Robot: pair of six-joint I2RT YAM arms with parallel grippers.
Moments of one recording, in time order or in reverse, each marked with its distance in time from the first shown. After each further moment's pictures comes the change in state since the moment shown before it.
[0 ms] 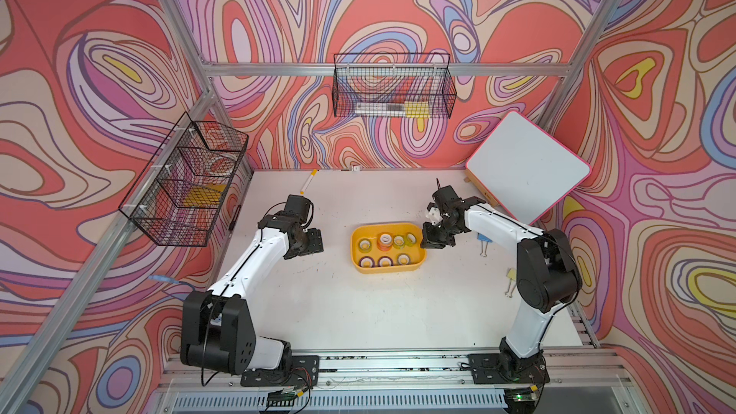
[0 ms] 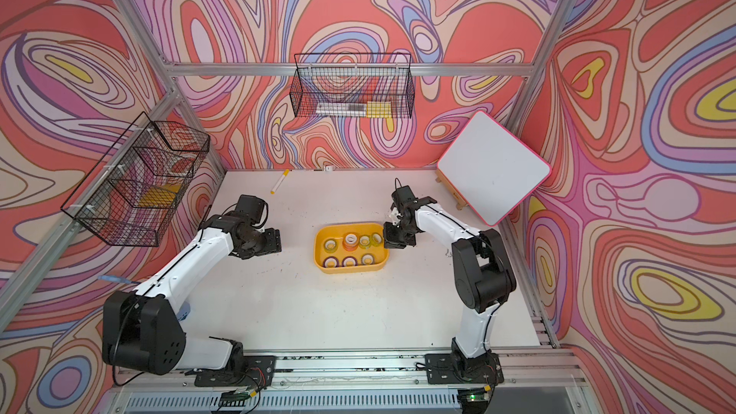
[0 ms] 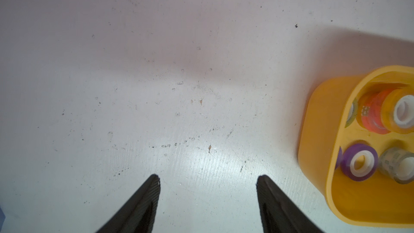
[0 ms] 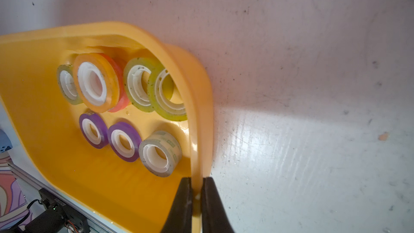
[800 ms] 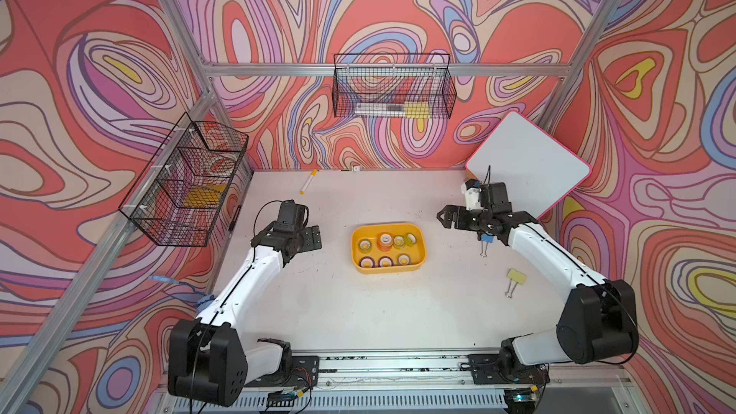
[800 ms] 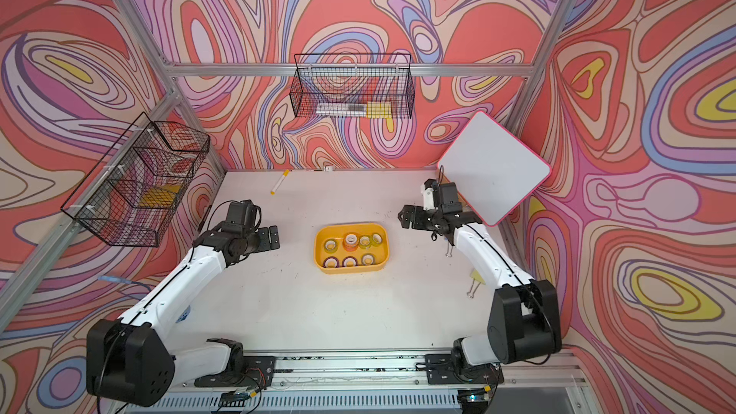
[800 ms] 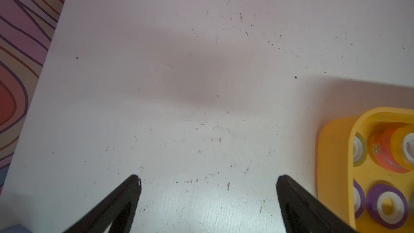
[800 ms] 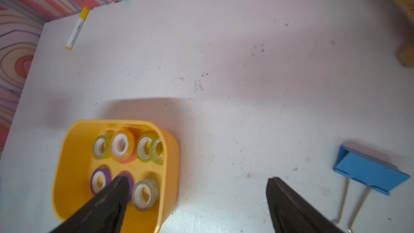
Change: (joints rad) left arm 0.000 -0.196 -0.212 0.298 -0.172 0.087; right arm -0.222 -0.405 -0.304 0.421 0.110 -0.114
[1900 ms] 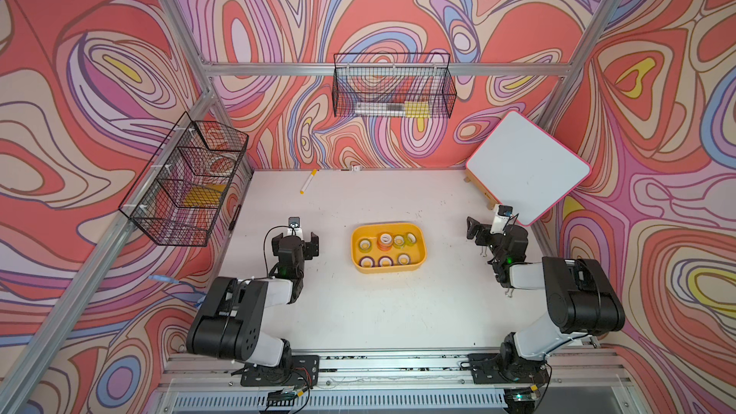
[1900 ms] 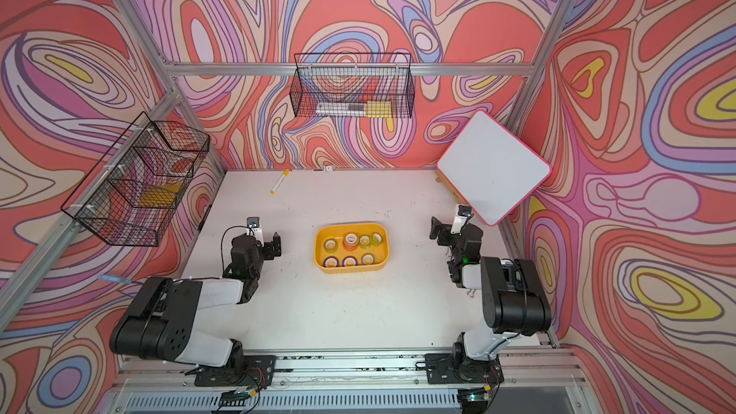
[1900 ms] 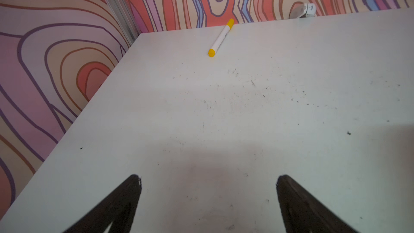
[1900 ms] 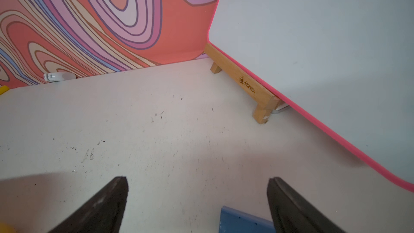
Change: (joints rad) left arm 0.054 0.311 -0.542 1.376 -0.058 0.336; right arm -0.221 0.187 -0.586 1.304 0.092 -0.127
